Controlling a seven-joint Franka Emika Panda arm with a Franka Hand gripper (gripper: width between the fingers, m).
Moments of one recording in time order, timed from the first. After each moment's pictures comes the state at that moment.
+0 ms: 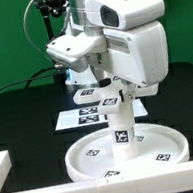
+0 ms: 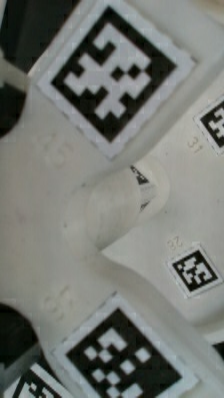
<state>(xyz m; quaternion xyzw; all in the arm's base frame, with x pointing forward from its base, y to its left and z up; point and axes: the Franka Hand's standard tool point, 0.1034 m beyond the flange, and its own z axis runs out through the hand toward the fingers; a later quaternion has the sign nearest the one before) 0.568 -0.009 0.109 -0.52 -0.85 0.04 0.07</state>
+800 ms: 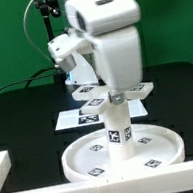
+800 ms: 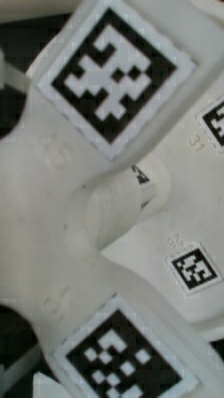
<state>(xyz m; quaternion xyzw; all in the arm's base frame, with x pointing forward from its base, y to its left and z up) 0.561 -0.017 0.108 -0.69 -0.72 0.03 0.09</state>
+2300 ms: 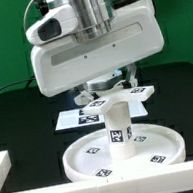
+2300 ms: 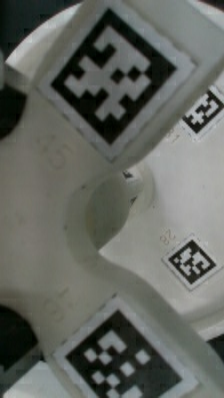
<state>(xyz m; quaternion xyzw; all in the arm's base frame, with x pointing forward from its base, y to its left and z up) 0.558 -0.013 0.101 -0.99 -0.08 0.00 0.08</state>
